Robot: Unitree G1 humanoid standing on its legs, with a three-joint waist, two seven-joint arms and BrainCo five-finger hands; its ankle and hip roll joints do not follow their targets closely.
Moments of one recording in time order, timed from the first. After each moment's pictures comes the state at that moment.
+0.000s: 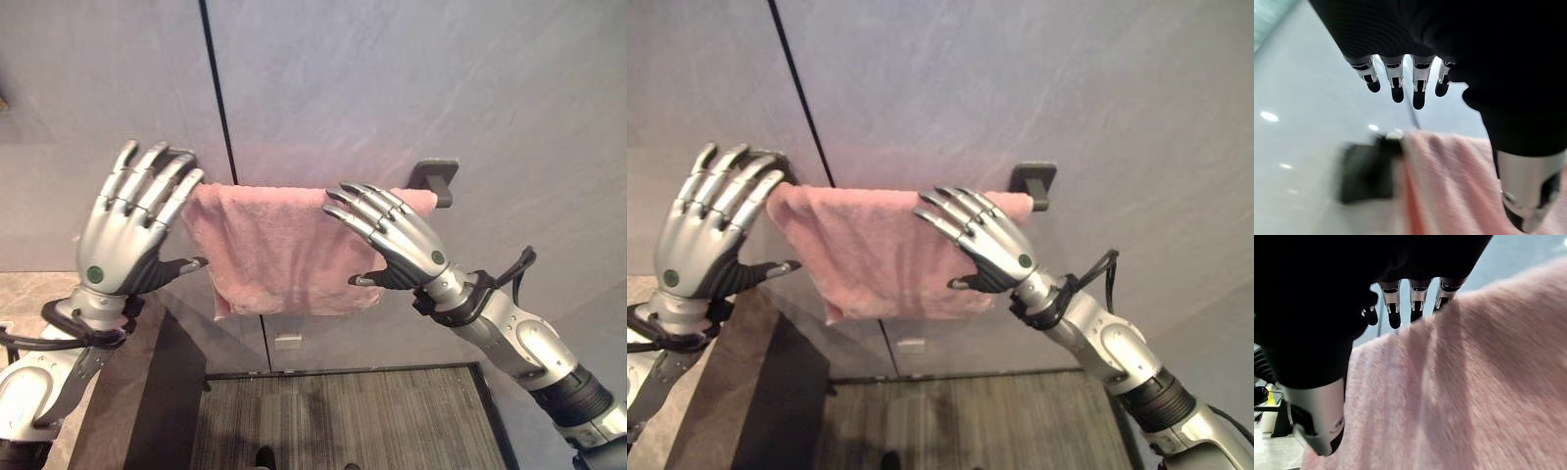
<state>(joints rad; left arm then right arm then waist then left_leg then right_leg) 0.05 0.92 0.12 -0.31 0.87 -0.31 0.60 -0.36 -0.76 0.41 -0.26 -0.74 -0.30 -0.31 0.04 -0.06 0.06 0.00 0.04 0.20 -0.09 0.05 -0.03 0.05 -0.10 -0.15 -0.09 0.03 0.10</state>
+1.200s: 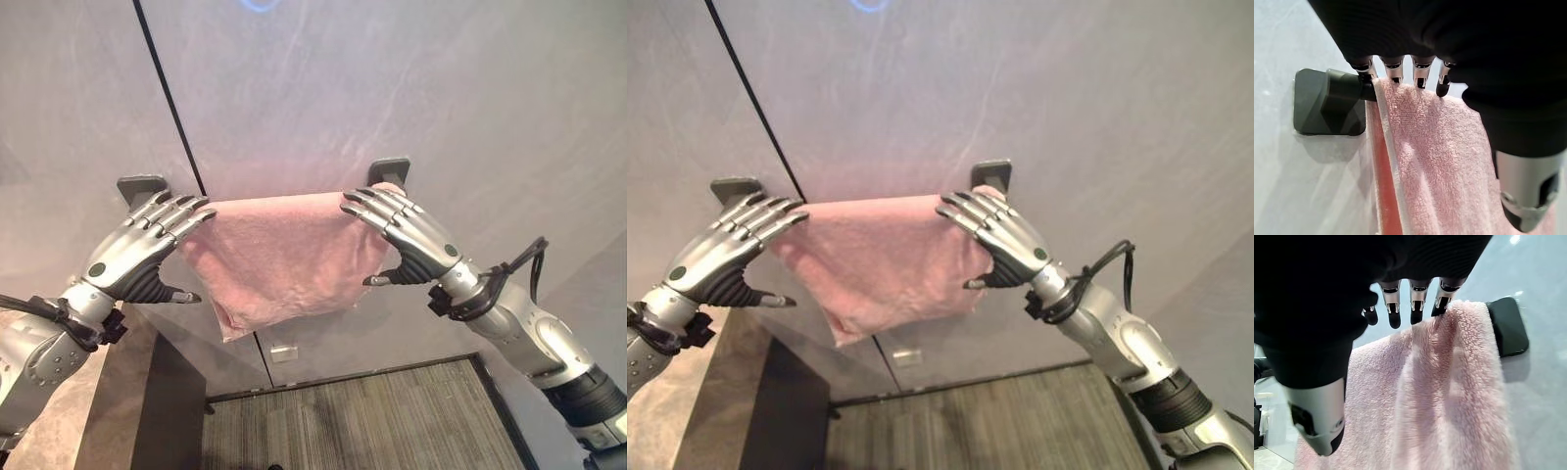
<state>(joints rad) 0.16 1.02 0.19 -0.27 0.47 -0.36 0.07 -0.32 -0.80 0.35 -0.22 -0.58 -0.30 -0.13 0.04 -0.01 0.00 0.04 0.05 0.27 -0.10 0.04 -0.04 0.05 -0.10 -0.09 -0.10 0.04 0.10</state>
